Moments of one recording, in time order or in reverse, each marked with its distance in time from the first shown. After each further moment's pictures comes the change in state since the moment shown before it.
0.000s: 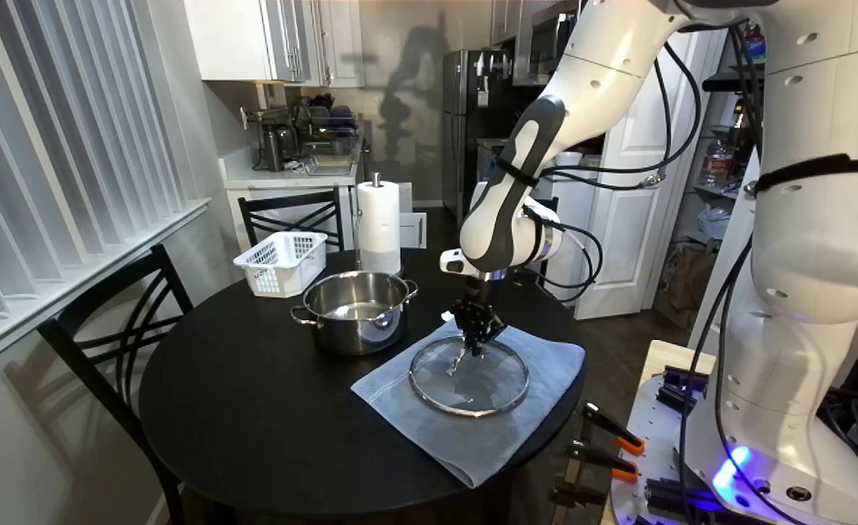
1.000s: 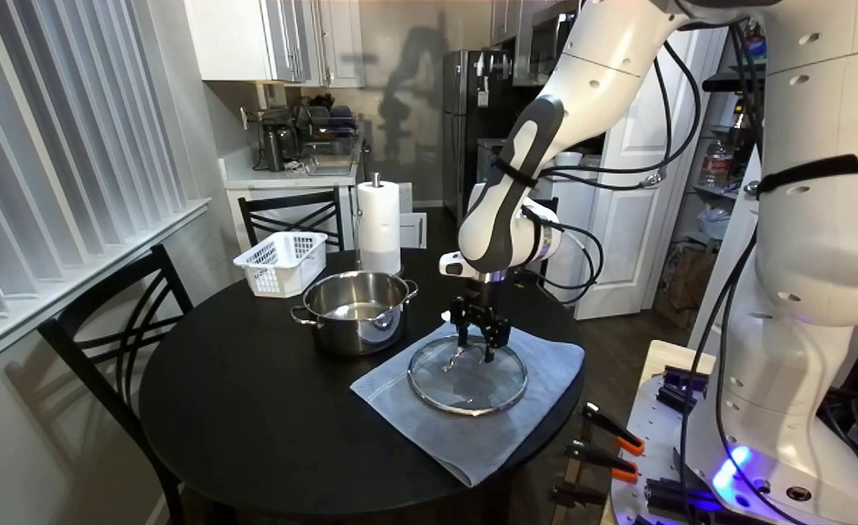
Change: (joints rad) arm 0.074 -0.004 -0.061 0.001 0.008 -0.039 0.023
